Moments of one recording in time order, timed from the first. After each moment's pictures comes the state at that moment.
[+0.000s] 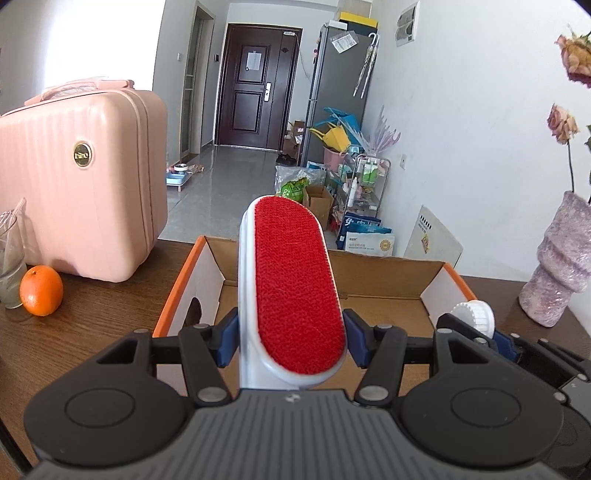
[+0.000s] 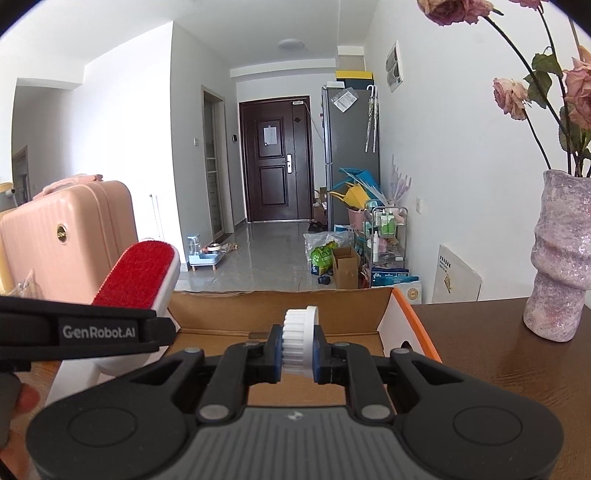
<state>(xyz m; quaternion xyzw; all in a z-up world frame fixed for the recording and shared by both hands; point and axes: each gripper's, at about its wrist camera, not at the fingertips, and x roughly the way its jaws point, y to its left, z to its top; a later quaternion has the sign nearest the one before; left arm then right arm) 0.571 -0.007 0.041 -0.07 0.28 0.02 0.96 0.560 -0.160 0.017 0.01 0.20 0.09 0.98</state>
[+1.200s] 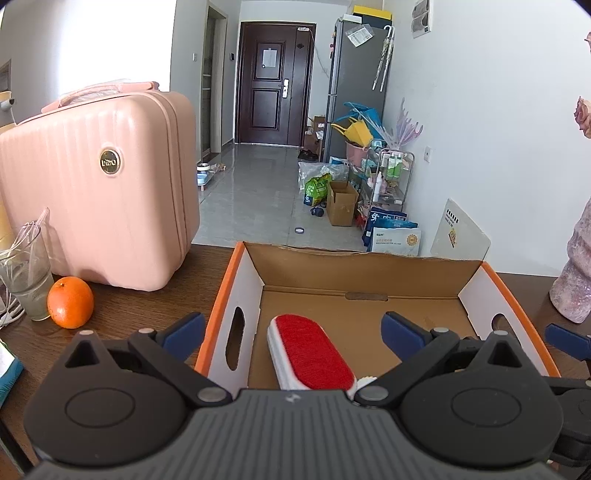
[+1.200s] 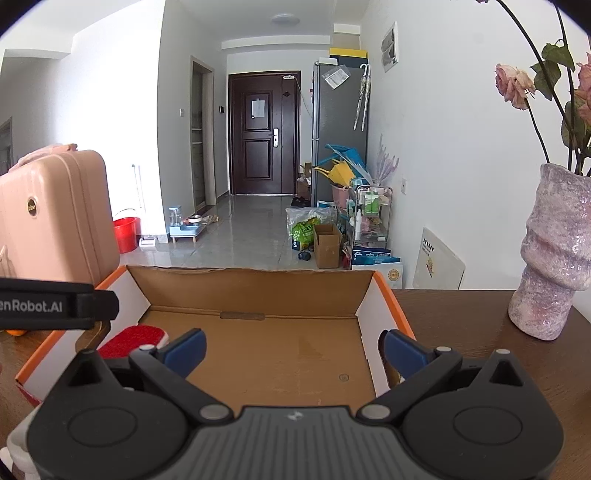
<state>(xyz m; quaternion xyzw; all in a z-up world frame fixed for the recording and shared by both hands) 0.576 0.014 0.045 -0.05 0.29 0.06 0.96 0.583 -0.158 0.017 -0.01 0.24 0.07 0.97</state>
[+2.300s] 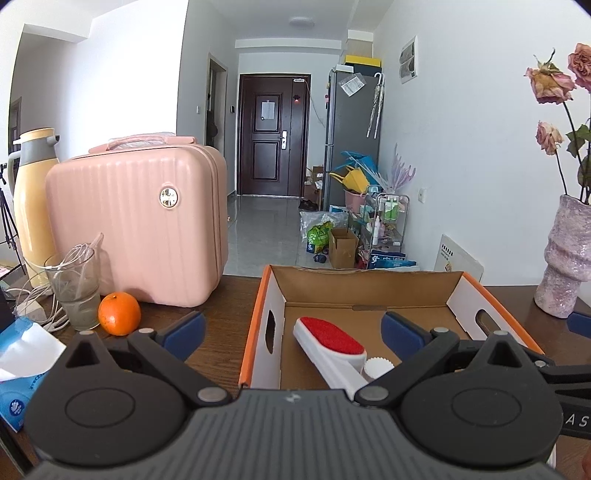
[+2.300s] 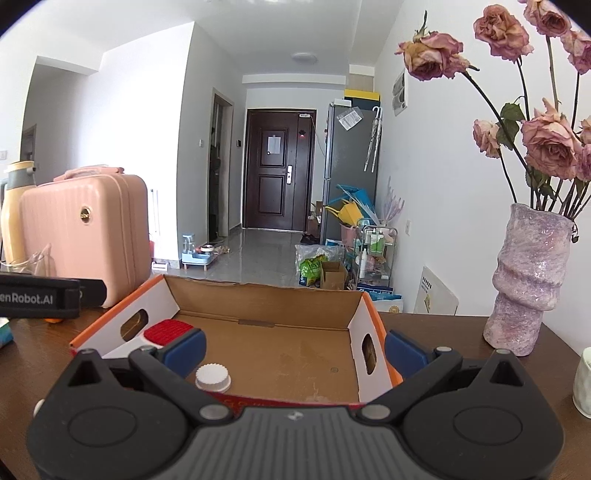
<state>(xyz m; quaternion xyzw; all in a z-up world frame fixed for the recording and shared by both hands) 0.478 0.025 0.054 -0.03 0.20 0.06 0.98 0.483 -0.171 0.031 -0.03 0.17 0.09 0.98</state>
